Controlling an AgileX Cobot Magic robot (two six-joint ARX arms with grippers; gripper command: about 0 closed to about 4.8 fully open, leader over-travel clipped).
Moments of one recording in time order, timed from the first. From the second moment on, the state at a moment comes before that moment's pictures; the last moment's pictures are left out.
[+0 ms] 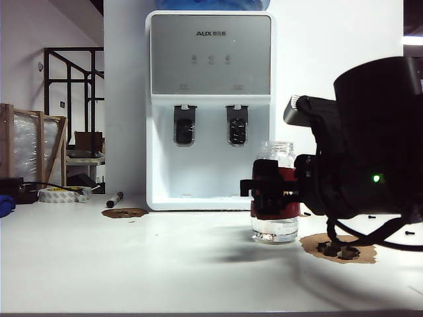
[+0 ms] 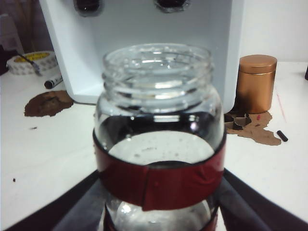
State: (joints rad) left arm 0.03 0.19 0.69 -0.79 0.67 0.10; right arm 0.63 1.98 0.40 1.40 0.32 0.13
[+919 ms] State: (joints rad) left arm 0.03 0.19 0.69 -0.83 0.74 0.10; right arm 0.64 2.02 0.47 1.39 0.29 0.14
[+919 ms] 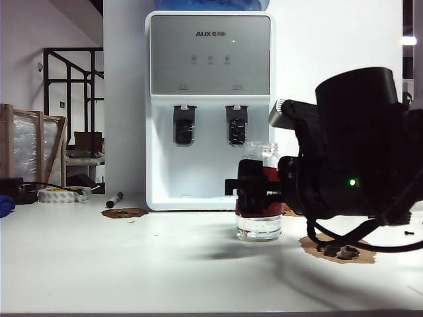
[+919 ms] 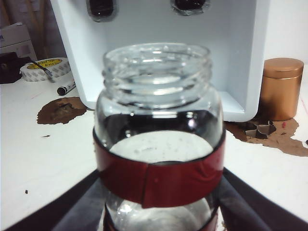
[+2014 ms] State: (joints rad) left arm 0.03 0.19 0.69 -0.82 0.64 0.10; right arm 0.66 1.87 0.23 1.36 0.26 0.17
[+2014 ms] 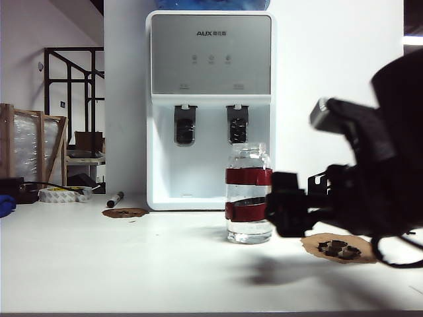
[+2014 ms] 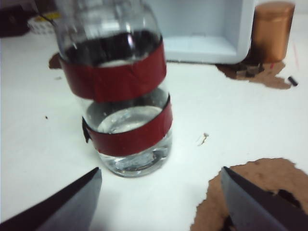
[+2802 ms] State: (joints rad) left arm 0.03 0.19 0.59 -0.67 0.17 0.10; right arm 0.66 1.12 0.08 0.94 0.00 0.16
